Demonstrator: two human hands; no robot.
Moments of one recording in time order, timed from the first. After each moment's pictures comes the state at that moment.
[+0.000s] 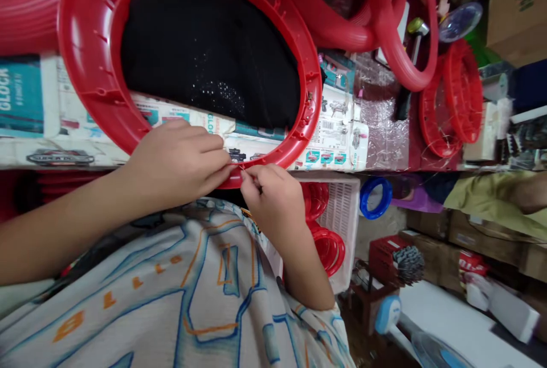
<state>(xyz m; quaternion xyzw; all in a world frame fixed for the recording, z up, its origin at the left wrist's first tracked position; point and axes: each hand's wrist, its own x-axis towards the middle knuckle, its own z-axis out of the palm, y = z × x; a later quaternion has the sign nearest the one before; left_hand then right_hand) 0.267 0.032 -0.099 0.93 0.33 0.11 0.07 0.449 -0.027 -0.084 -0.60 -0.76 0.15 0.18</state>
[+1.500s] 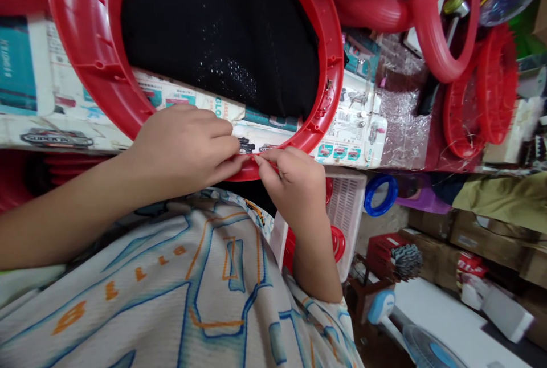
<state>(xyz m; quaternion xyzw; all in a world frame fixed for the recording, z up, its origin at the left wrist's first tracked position) 0.274 0.038 -0.090 0.91 0.38 -0.02 0.15 0.460 -0.011 -0.089 -0.61 -0.74 0.18 0.21</state>
